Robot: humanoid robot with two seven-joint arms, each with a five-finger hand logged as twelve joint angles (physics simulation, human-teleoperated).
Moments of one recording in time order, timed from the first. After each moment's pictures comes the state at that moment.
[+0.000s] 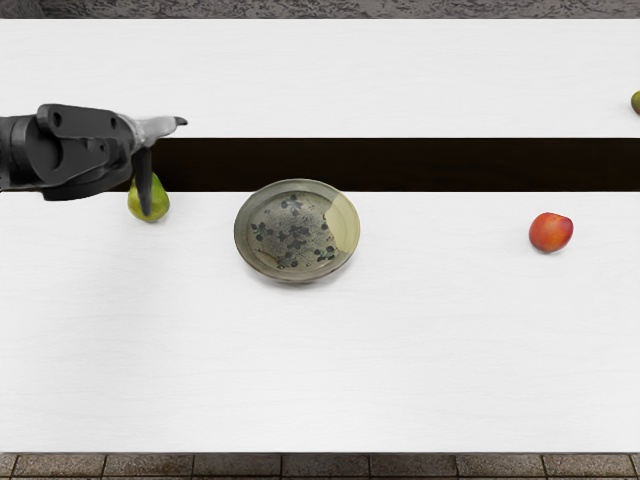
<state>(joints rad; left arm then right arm) -1.69 0.16 1.12 -0.92 0.13 0.13 0.06 -0.10 0.00 0.00 0.22 0.05 0.03 0.17</state>
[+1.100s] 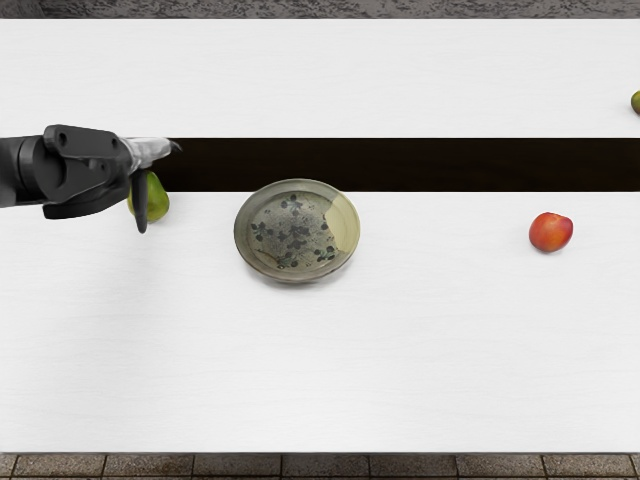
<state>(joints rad) -1.64 0.15 1.15 -0.92 0.12 0.13 0.07 -0.10 0.00 0.00 0.22 0.05 0.03 0.17</state>
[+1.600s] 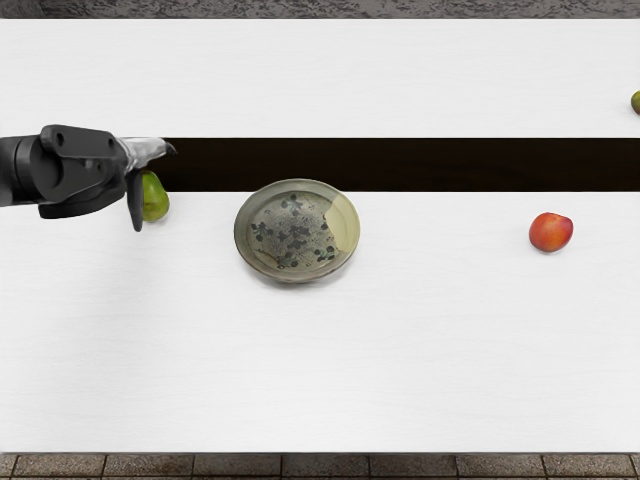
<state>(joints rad) -1.64 0.15 1.17 -0.92 0.12 0.13 0.07 -0.10 0.00 0.00 0.22 0.05 0.03 0.17</state>
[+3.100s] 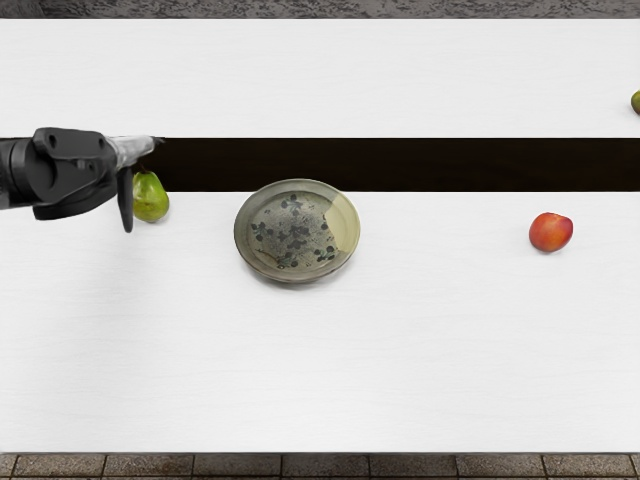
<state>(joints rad) -1.60 0.16 1.17 -0.85 0.08 0.13 0.07 -0.10 0.00 0.00 0.22 0.05 0.03 0.17</state>
